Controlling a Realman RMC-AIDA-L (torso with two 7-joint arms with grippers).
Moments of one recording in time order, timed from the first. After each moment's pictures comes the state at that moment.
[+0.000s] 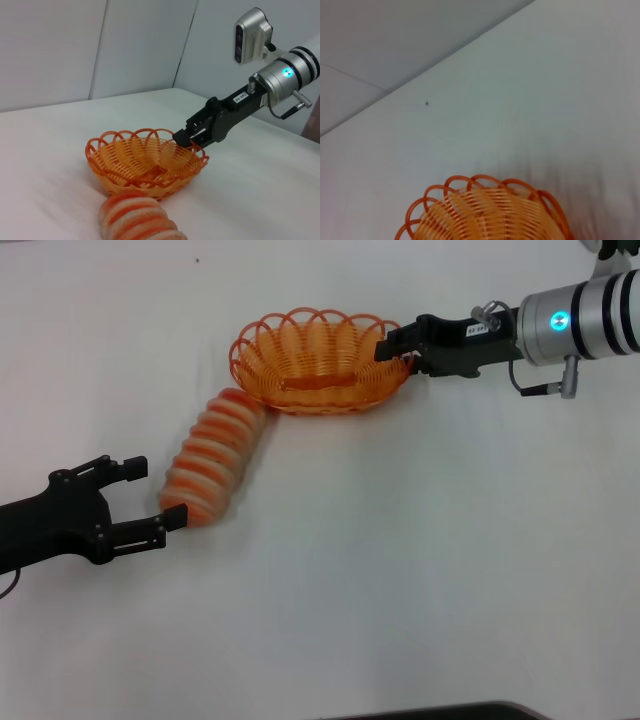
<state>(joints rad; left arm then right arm) -0.37 -2.13 0.54 0.63 2.13 1.59 -1.21 0.76 2.08 -0.69 -0.52 -2.34 -1.08 2.57</state>
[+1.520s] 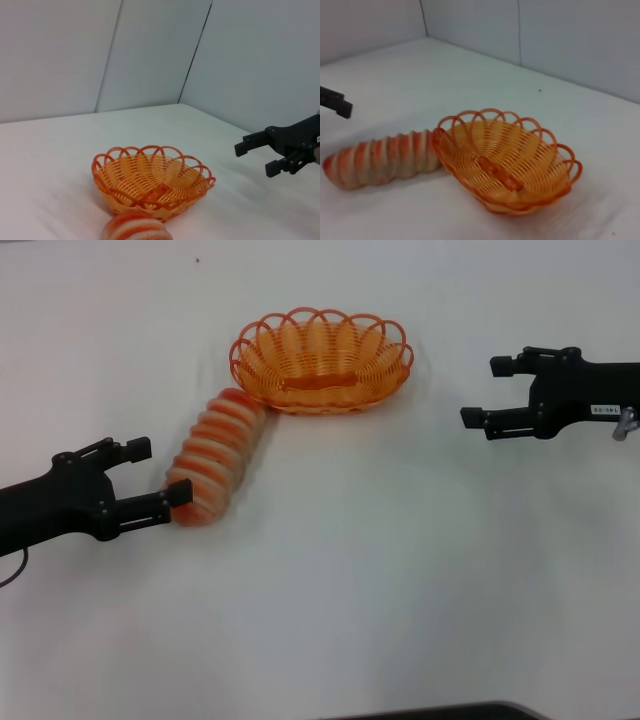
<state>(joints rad) -0.40 -2.13 0.51 0.62 2.11 1.59 -1.27 0.44 2.07 -0.62 -0.78 -2.16 -1.44 1.36</state>
